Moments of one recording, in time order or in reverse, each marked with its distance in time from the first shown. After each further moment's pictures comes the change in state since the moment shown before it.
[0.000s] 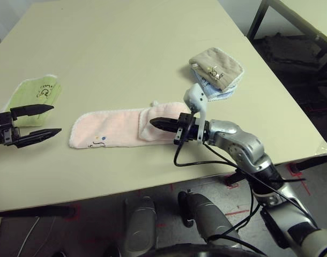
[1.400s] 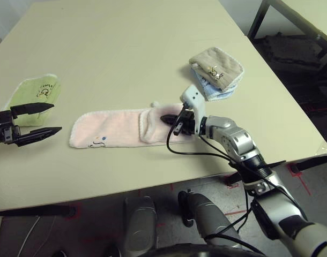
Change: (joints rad) left arm -0.012 -0.006 0.005 -0.001 0.012 0.000 0.000; right arm -0.108 0.088 -0.214 0.059 -0.047 0.080 0.013
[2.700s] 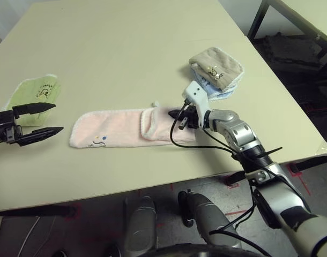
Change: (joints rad) left arm -0.009 -0.013 0.001 0.001 0.010 -0.010 0.000; right arm -0.040 -0.043 0.083 0.218 -0.211 -0.135 0.012
